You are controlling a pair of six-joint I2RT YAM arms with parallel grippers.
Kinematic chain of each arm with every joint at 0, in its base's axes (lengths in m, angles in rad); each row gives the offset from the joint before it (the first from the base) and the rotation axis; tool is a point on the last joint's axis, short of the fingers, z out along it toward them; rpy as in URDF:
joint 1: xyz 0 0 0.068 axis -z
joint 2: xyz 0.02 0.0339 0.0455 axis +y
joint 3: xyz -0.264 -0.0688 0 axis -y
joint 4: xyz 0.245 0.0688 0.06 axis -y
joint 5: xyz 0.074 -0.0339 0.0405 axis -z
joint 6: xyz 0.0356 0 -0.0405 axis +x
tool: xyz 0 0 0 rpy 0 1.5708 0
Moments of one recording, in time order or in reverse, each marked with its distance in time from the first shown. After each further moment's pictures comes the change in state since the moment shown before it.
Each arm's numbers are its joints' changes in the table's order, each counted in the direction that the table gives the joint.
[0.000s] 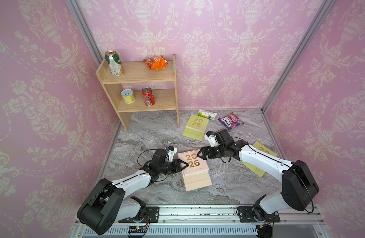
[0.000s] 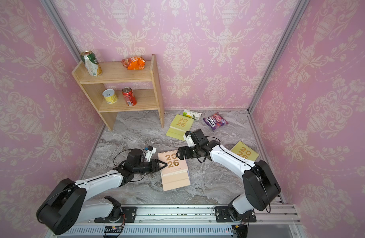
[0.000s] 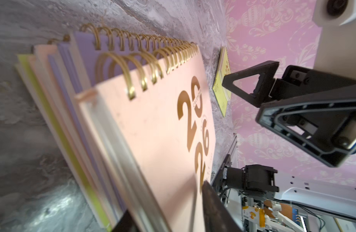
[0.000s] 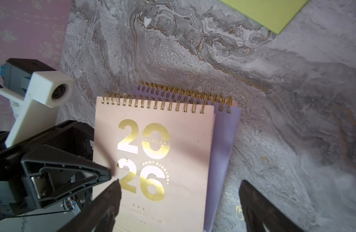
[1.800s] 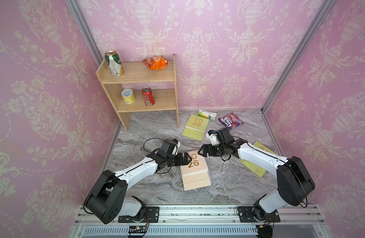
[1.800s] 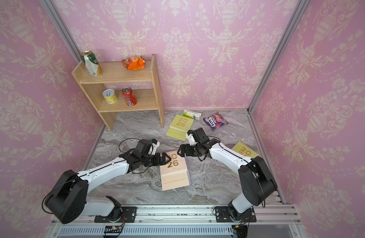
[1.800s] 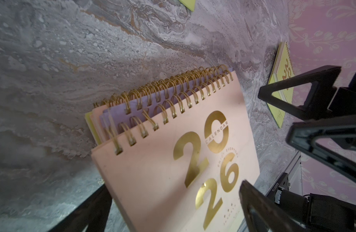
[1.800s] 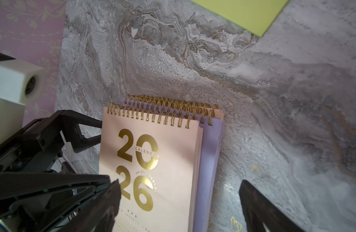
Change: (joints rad) left arm 0.058 0.126 0.317 -0.417 -0.263 0.209; right arm 0.051 0.050 0.003 0.037 -0.028 0.033
